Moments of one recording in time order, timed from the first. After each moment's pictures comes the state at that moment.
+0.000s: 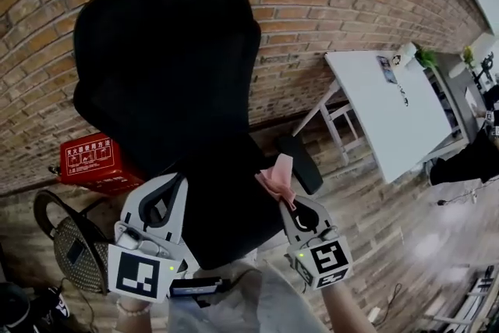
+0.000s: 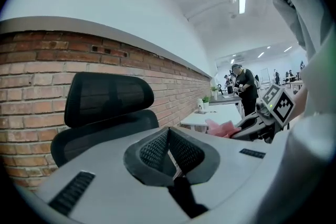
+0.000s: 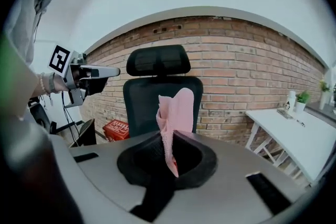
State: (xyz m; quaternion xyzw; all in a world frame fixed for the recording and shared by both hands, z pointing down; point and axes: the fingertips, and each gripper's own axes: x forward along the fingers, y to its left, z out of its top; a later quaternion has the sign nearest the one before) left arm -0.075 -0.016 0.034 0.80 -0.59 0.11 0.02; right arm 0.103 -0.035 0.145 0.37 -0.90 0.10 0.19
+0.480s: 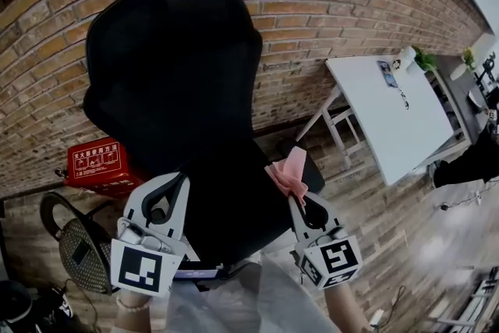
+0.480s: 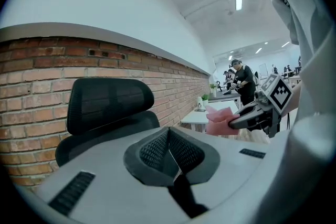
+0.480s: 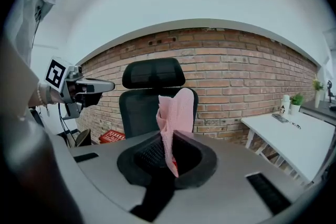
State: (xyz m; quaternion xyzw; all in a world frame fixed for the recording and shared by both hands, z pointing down) left arm -0.076 -0.010 0.015 0.80 -0.58 0.13 -0.01; right arm 0.110 -0.039 0.099 0.40 -0.90 0.09 0.15
